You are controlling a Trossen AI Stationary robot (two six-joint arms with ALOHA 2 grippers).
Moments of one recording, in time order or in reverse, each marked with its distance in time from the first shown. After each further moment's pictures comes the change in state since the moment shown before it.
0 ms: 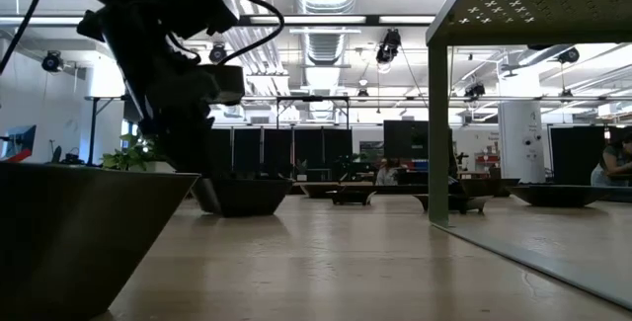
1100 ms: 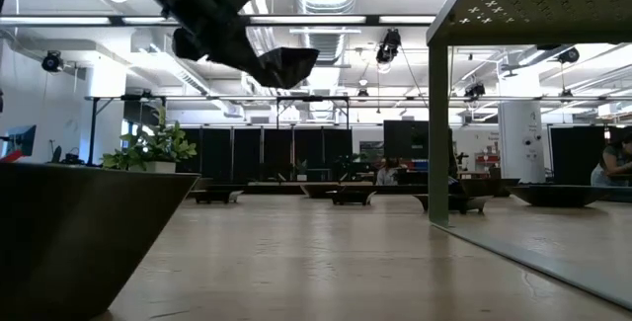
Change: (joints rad) left arm 0.200 -0.320 0.125 -0.007 -0.301 0.201; right arm 0.000 0.001 0.000 0.033 0.252 -0.164
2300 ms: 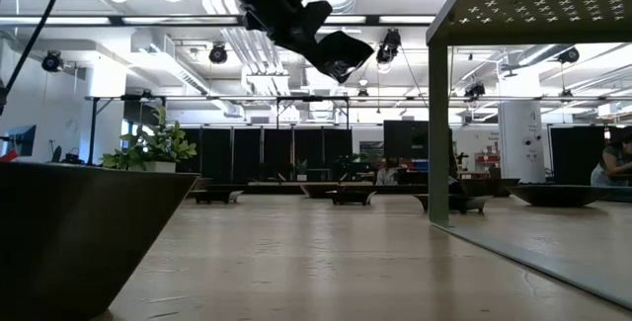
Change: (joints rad) left arm 0.081 0.332 0.352 0.126 -0.155 0.487; right arm -0.055 0.686 0.487 -0.096 0.173 0.174
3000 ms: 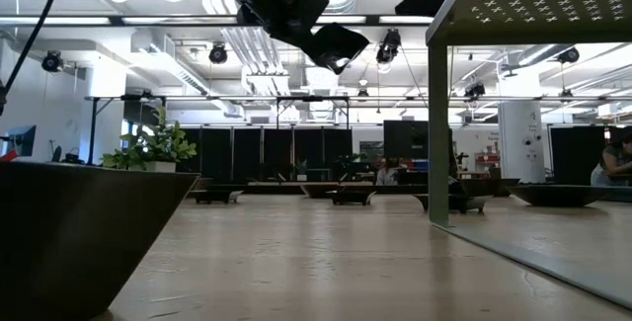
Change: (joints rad) left arm -0.001 -0.029 -0.002 0.005 -0.043 -0.002; right arm -0.284 0.273 0.224 -0.200 -0.296 0.174
